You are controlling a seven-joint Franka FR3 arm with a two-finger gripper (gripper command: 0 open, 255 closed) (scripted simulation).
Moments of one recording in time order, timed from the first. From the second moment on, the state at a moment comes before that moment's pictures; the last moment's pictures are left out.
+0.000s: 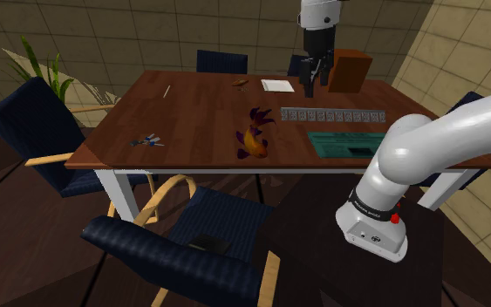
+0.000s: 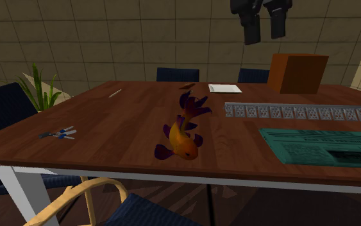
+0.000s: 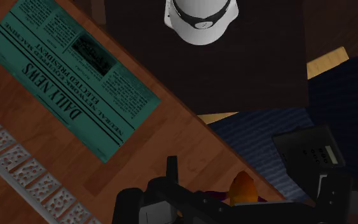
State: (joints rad) arm 0.00 -0.75 0.05 -2.40 -0.05 1.45 0.08
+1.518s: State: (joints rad) arm -0.10 -0.14 0.11 -2.36 0.17 2.10 0.59
